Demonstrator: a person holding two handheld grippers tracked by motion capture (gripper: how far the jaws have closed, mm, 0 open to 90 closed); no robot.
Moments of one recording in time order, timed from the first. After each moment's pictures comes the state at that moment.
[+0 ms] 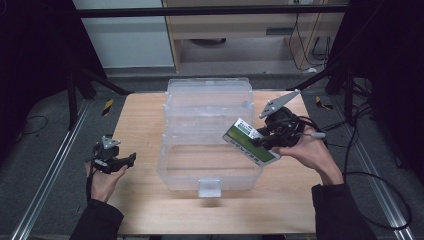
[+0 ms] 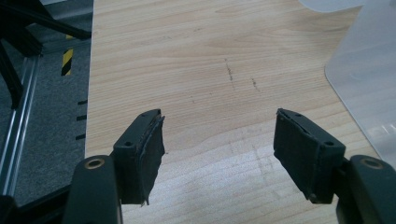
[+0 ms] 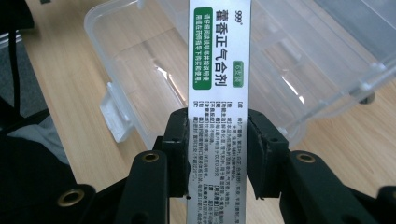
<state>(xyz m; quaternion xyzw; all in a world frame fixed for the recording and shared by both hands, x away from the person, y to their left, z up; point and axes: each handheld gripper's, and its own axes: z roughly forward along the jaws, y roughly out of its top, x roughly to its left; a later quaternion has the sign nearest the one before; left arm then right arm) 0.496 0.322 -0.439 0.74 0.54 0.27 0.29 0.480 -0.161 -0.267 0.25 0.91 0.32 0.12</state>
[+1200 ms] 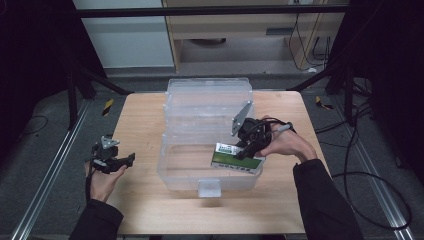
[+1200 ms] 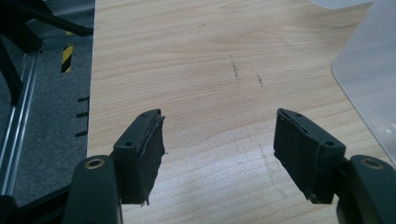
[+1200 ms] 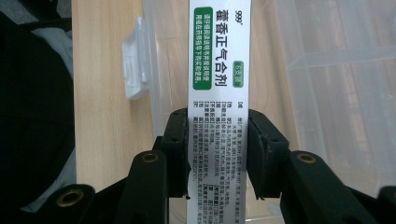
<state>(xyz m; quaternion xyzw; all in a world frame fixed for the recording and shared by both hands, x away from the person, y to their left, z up) 0.497 0.327 -0.441 0.74 0.55 0.27 0.29 0.522 -0.112 -0.322 0.06 0.97 0.22 0.02</state>
